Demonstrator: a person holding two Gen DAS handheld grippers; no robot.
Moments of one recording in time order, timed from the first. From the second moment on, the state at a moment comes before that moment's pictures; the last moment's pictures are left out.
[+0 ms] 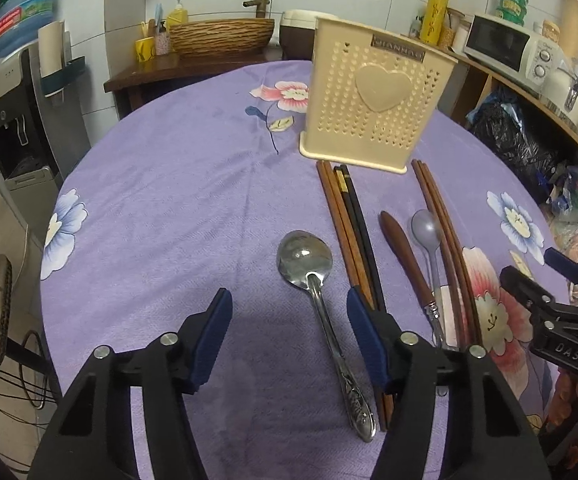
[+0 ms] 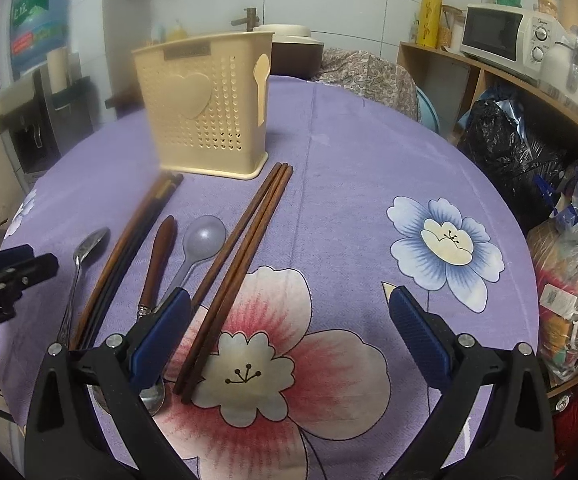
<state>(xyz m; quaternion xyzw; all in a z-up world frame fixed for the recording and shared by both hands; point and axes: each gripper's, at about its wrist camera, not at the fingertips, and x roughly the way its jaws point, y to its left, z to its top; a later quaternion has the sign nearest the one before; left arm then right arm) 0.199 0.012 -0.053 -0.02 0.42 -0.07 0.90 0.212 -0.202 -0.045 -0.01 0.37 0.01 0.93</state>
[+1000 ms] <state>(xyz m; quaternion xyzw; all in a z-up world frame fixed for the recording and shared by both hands) 0.242 0.011 -0.053 -0.03 0.43 -0.08 0.90 0.212 -0.211 -0.040 0.01 0.36 0.02 0.93</state>
